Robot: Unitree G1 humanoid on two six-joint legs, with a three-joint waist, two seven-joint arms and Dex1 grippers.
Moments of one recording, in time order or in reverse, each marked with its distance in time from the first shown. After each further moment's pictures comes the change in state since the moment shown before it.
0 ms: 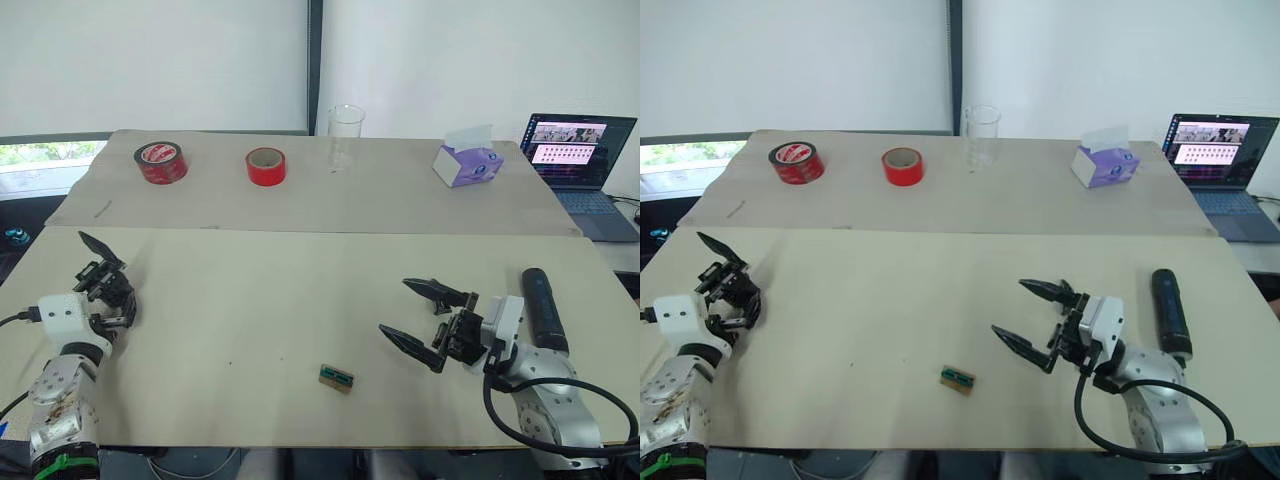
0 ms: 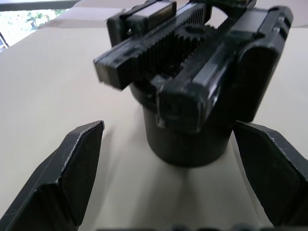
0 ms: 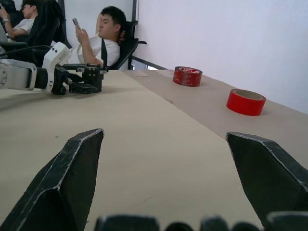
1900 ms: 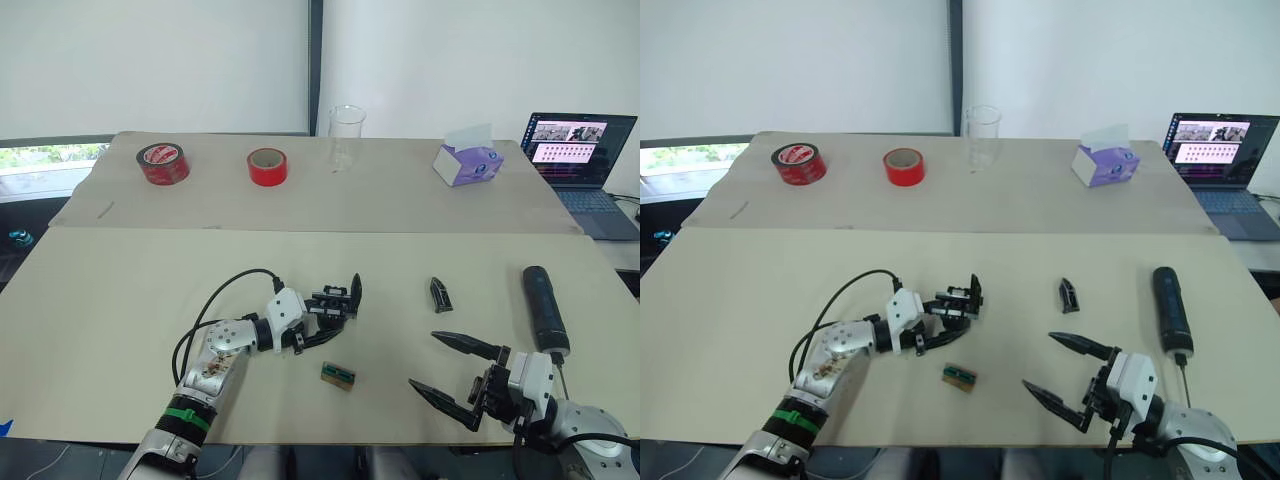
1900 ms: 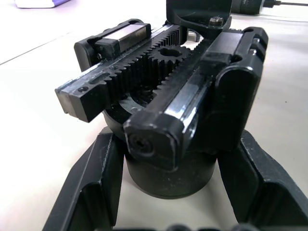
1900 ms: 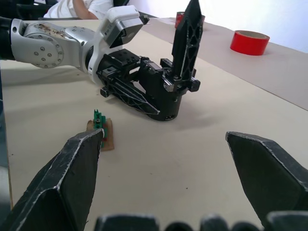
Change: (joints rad) left arm -0.200 -0.174 -0.743 -0.137 0.136 -0.096 -0.599; right arm 0.324 -0.063 -0.115 -0.036 -0.031 -0.091 0.065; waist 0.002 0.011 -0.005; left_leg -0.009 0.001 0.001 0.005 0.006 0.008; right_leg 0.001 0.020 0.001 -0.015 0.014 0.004
